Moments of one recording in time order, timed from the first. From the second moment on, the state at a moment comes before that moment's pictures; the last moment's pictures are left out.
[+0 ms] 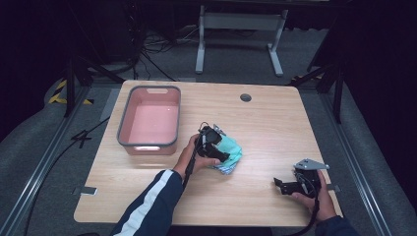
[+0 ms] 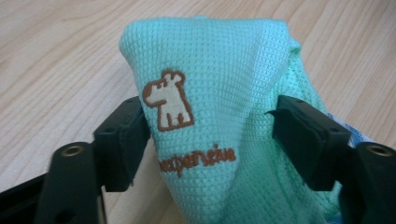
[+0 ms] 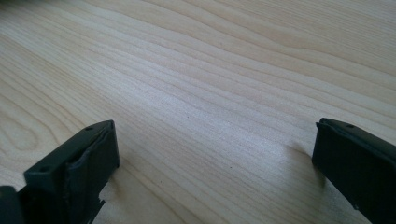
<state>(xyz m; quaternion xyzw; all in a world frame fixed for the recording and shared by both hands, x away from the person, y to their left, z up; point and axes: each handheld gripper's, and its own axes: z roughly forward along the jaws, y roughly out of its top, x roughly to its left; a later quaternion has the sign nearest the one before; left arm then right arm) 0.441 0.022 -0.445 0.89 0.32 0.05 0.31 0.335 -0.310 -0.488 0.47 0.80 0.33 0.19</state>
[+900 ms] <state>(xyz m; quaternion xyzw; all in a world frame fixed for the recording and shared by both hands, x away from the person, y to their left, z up) 0.432 0.038 -0.410 0.91 0.27 0.09 0.31 0.334 -0.310 -0.488 0.47 0.80 0.33 0.19</state>
